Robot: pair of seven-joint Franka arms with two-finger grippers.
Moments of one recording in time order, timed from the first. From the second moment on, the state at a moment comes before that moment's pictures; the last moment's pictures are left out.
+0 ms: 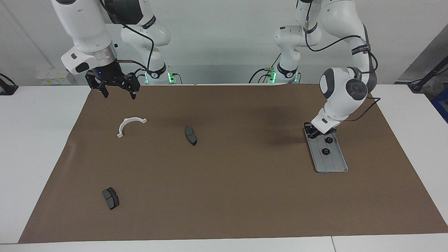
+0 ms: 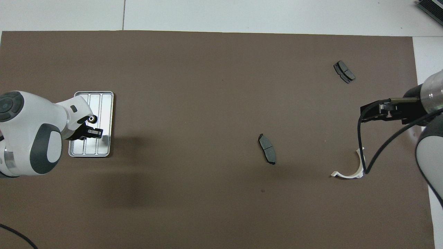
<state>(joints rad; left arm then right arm) 0.00 0.10 -0.03 -2.20 -0.02 2.26 0.21 -0.02 -0.03 0.10 -1.64 -0.05 1.58 0.15</state>
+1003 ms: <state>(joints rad) 0.01 0.08 -0.02 -1.85 -0.02 2.05 0.20 -0.02 -0.03 0.10 -1.64 -0.05 1.58 0.15</state>
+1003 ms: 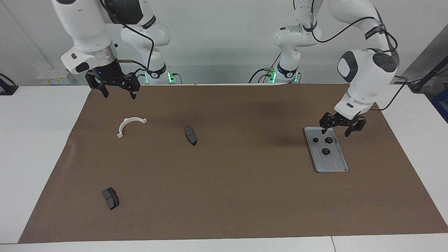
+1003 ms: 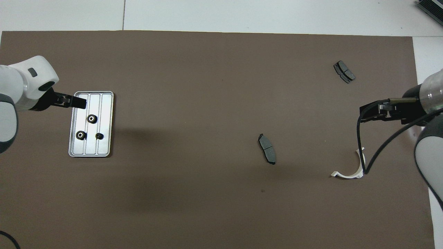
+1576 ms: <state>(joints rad) 0.03 0.04 -0.02 -1.70 -0.02 1.87 0.10 -0.02 -0.03 0.10 -1.64 -0.04 1.58 0.15</state>
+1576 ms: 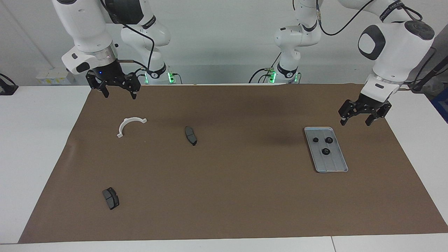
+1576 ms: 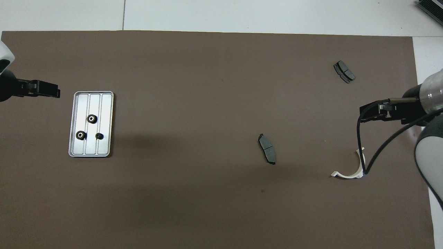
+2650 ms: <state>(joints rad) 0.03 -0.03 -0.03 -1.70 -0.02 1.71 0.10 -0.02 -0.03 0.10 -1.64 -0.04 1.58 0.15</state>
